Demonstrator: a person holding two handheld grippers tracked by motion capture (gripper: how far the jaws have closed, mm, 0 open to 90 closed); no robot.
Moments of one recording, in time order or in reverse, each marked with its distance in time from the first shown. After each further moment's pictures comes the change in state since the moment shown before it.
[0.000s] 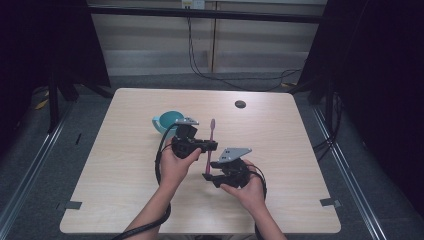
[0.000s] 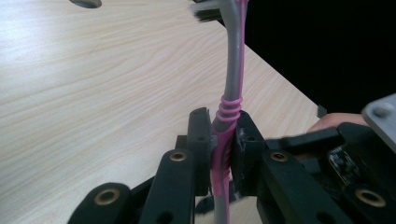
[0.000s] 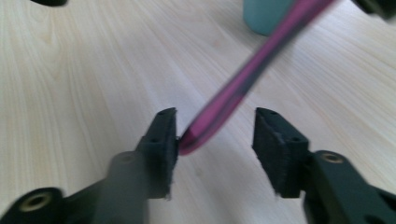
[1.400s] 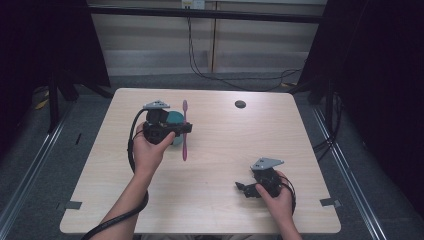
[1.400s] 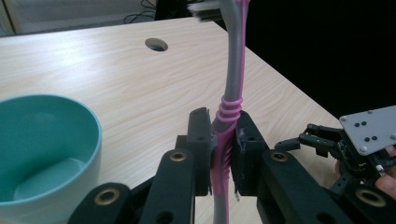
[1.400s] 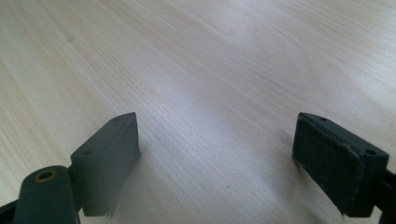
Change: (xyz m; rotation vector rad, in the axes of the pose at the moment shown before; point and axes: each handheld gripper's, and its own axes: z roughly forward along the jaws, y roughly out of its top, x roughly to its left) left arm 0.028 0.025 -0.069 -0.083 0.140 0.026; right arm -0.044 -0.086 -0.040 0.096 -0.210 0.132
